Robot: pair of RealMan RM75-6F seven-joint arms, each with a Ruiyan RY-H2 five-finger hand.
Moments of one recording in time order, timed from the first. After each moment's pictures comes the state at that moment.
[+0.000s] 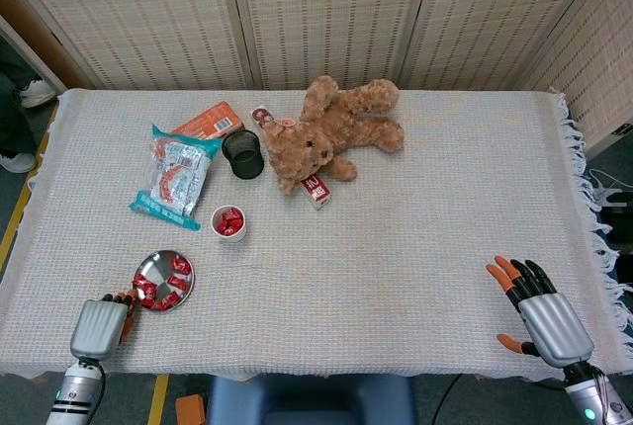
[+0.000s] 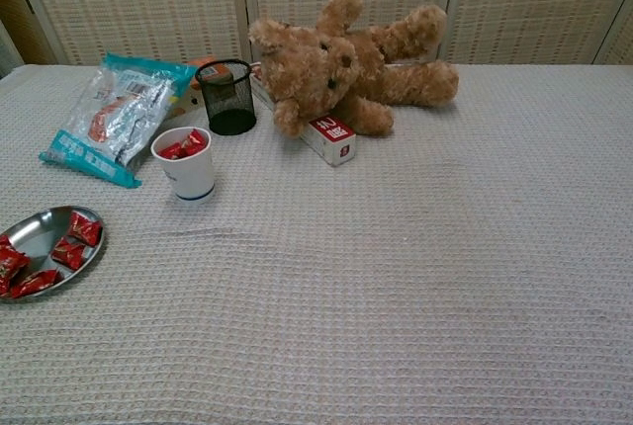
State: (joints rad) left arm -0.15 -1.63 0.06 -1.04 1.49 1.42 0.38; right arm 0.11 -1.04 -0.09 -1.71 -1.66 1.37 -0.06
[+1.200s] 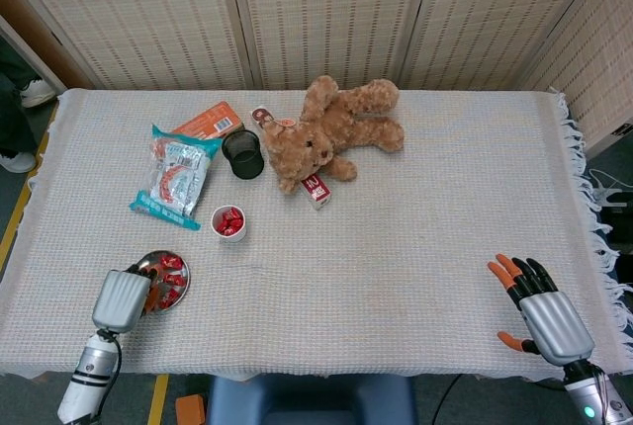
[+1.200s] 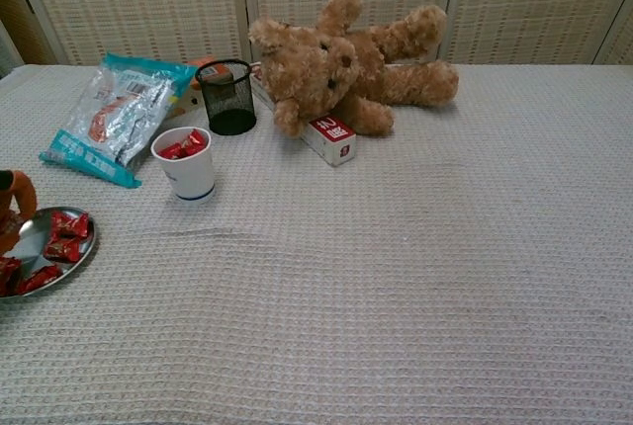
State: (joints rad) left arm -0.27 -1.58 -0.04 -1.22 1.57 1.41 0.38; right arm 0.11 -1.04 -0.08 -1.71 -1.65 1.37 -0.06
